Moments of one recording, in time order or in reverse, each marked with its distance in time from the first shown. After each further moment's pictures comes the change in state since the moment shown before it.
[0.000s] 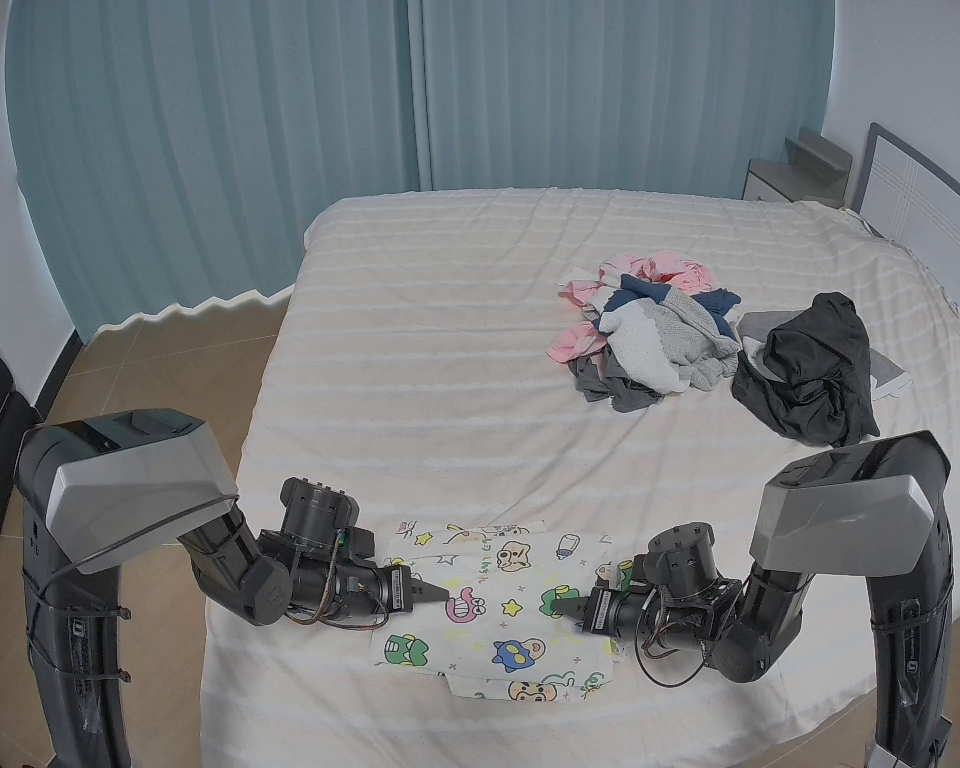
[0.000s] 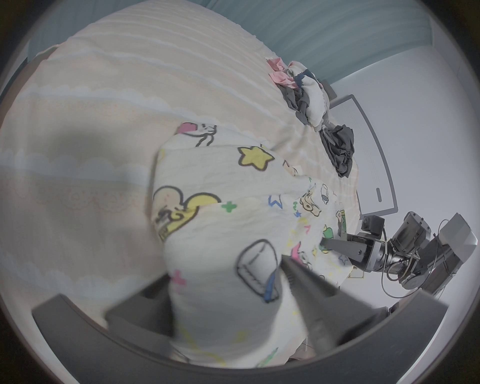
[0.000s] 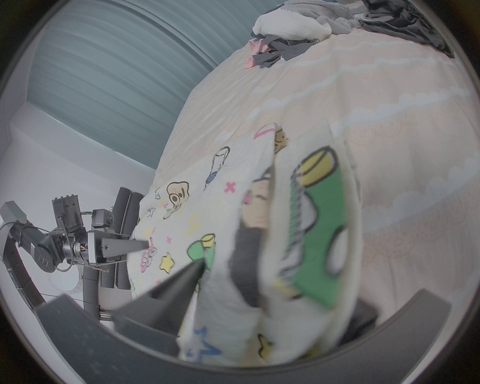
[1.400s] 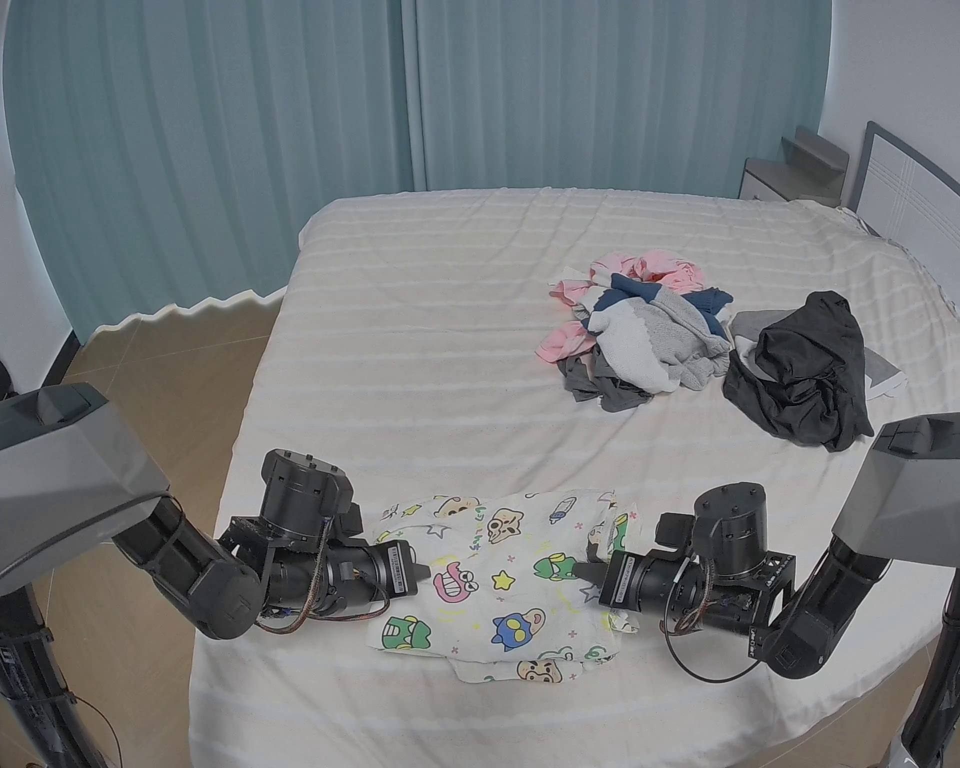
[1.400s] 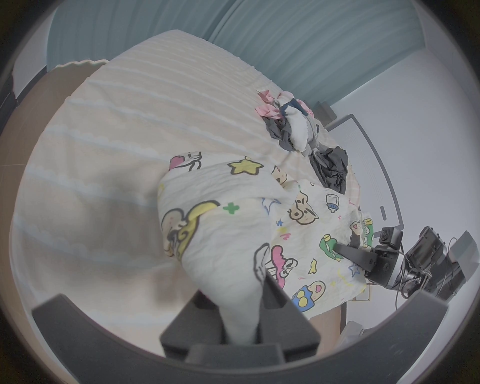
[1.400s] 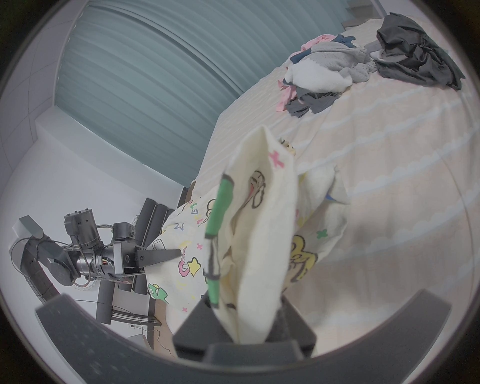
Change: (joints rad) left arm -0.106 -0.270 0.126 0.007 0.223 -0.137; right arm 0.044 -0.282 0.110 -0.011 -0.011 0.007
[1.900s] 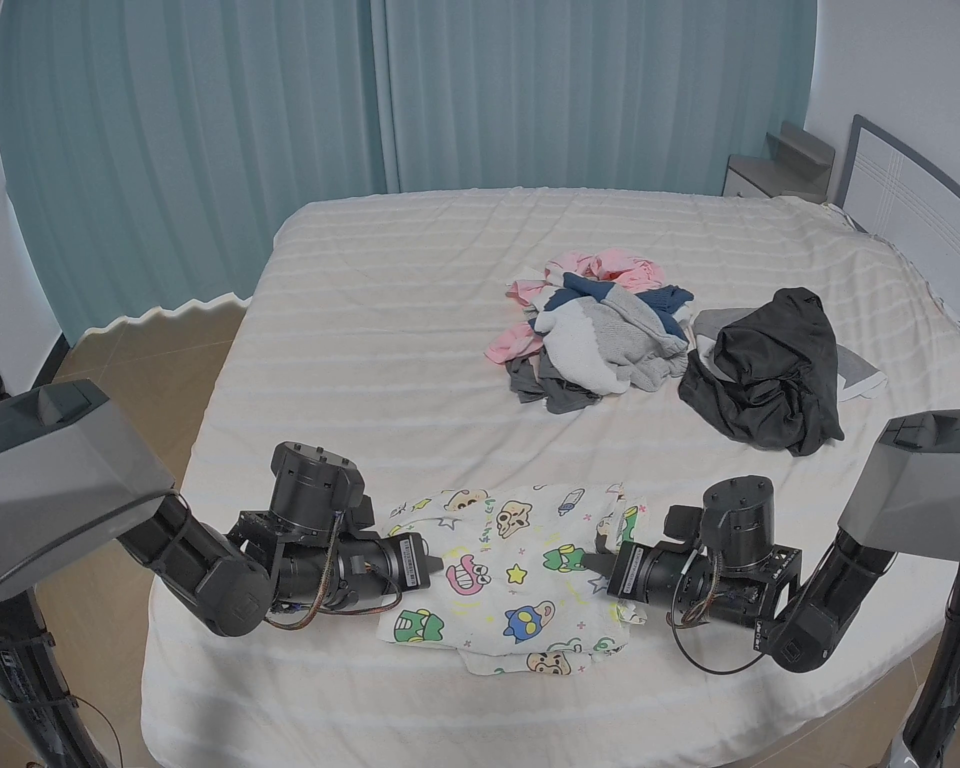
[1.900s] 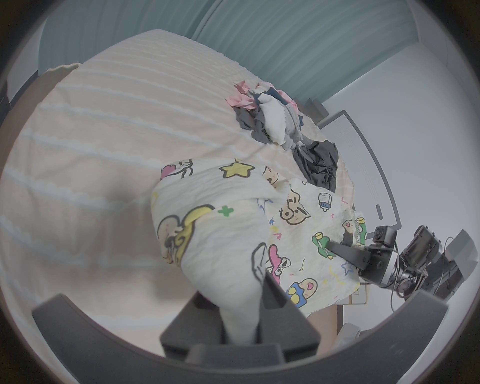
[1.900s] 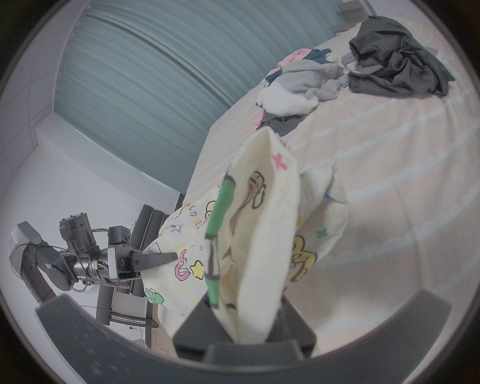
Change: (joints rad) left arm -0.024 0.002 -0.035 0.003 0.003 -0.006; right arm -0.025 -0.008 -0.001 -0.003 -0.001 0.000
